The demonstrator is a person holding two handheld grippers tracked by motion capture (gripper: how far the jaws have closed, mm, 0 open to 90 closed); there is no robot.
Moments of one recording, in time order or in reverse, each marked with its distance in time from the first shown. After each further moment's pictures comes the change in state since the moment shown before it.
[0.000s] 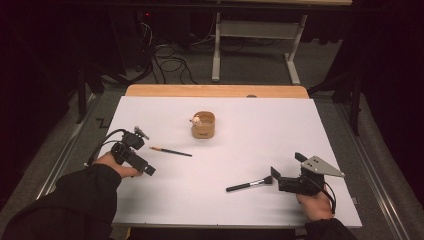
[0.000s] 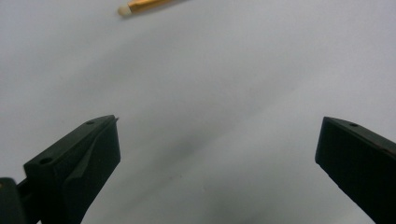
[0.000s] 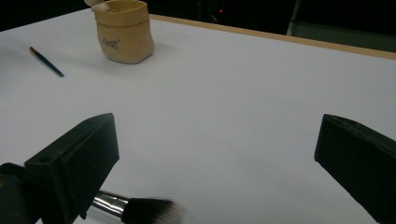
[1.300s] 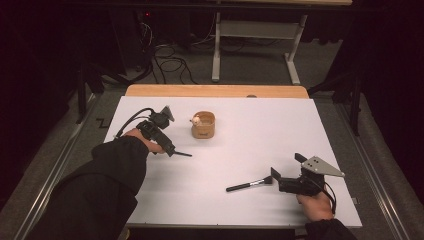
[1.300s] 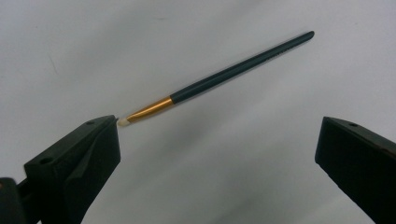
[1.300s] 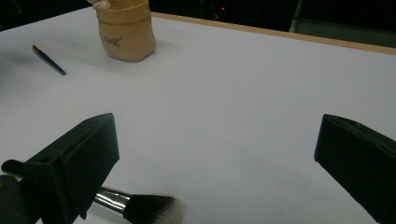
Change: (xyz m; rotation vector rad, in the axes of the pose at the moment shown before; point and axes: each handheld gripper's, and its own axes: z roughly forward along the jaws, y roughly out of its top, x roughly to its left) left arm -0.011 0.086 0.022 0.115 0.031 0.062; right arm -0.001 -0.001 0.000 0.006 0.010 0.003
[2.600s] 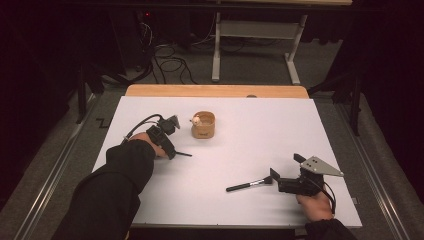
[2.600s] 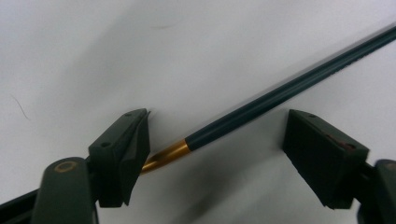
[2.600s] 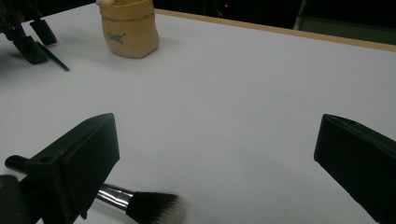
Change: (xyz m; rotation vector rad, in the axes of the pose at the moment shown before) left arm 0.010 0.013 0.050 0.039 0.047 0.096; right arm 0.000 -0.001 0.001 0.011 0.013 -0.005
